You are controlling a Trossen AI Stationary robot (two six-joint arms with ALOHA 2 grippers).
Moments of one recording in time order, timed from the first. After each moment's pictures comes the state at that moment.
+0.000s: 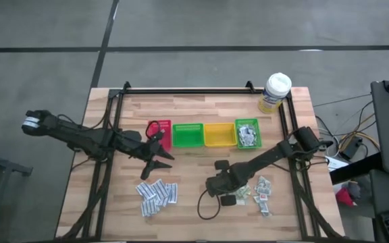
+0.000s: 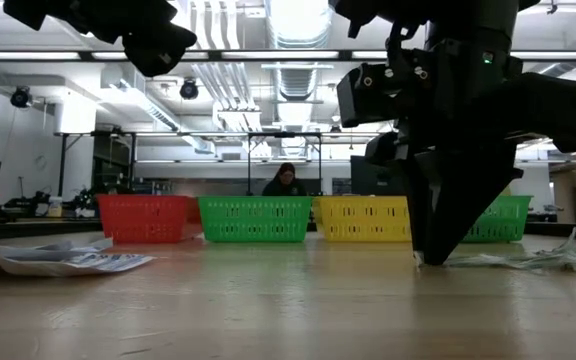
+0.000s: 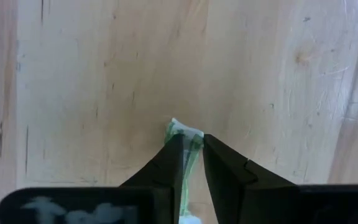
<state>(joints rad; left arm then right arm) -0.18 0.97 0.62 0.03 0.08 -0.15 0.39 1.98 1.27 -0.67 0.10 0.28</state>
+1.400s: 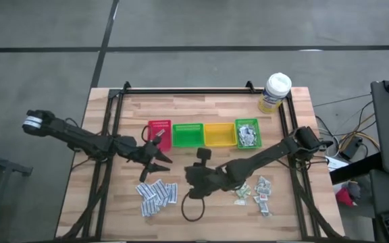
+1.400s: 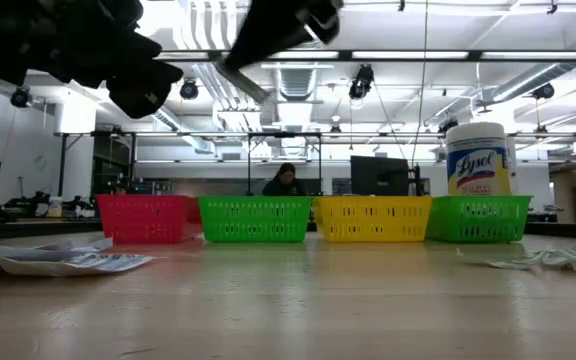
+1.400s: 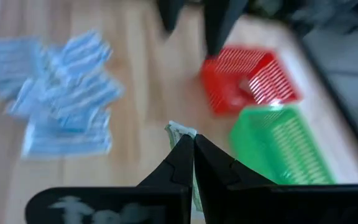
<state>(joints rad) -0.20 0.98 0.33 0.47 0.08 -0.22 0.39 1.97 1.57 -0.41 0.65 0.21</state>
